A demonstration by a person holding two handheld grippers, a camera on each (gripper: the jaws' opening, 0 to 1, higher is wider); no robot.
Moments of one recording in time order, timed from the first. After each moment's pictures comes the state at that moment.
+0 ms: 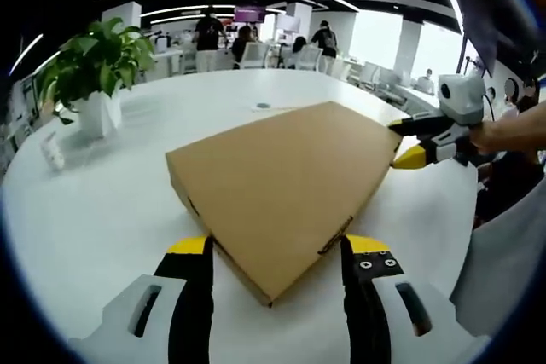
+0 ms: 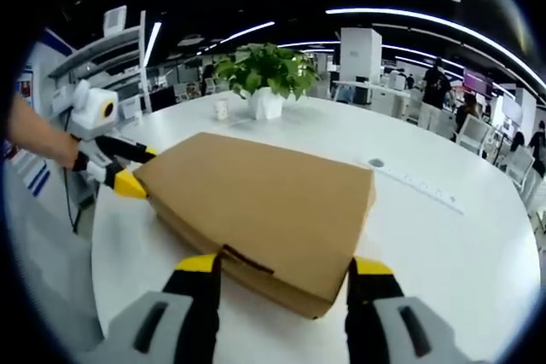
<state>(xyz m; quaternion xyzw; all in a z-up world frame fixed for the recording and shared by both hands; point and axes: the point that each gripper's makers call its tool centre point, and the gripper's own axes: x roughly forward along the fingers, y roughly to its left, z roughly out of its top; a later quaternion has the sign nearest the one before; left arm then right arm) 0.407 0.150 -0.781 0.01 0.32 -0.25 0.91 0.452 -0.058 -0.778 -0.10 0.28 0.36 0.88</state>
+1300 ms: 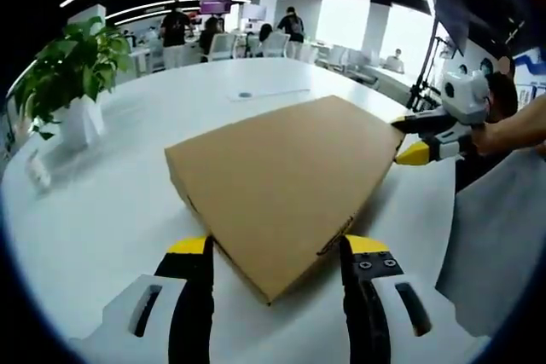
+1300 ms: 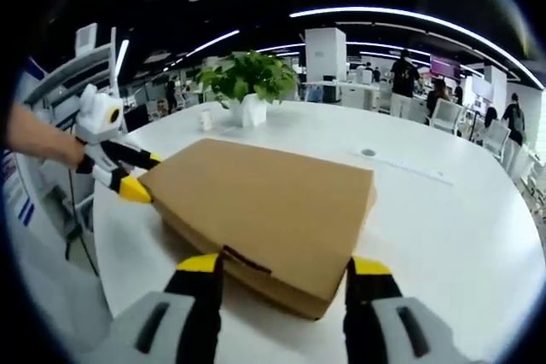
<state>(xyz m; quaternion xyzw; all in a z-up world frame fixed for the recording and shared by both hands) 0.397 0.185 -0.781 0.05 0.34 -0.33 0.88 0.402 -0.028 -0.774 -0.05 0.28 0.29 0.91</state>
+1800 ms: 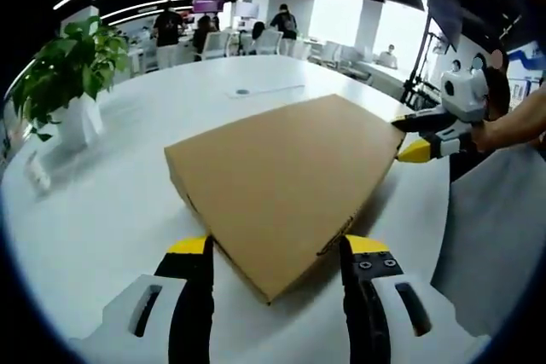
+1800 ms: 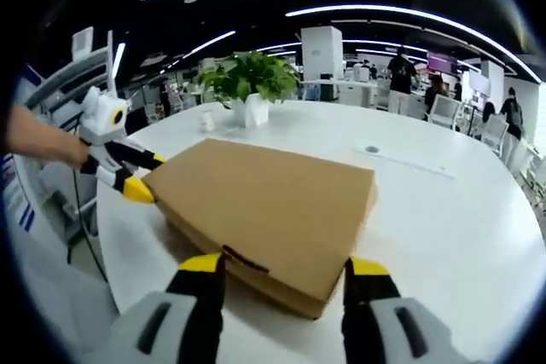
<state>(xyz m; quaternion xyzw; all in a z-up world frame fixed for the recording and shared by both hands) 0.389 0.201 -0.781 0.05 0.35 -0.35 0.87 0.386 -0.014 -0.774 -0.04 0.28 0.29 0.91</state>
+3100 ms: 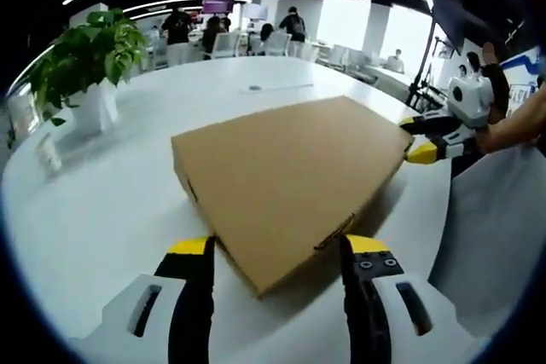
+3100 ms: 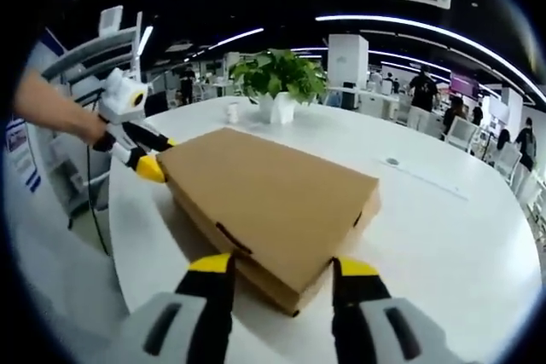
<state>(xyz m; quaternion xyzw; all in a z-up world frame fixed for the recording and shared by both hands) 0.361 0.219 -0.785 0.04 0.34 -0.32 0.88 0.363 0.000 -0.779 -0.09 0.26 0.33 0.90</state>
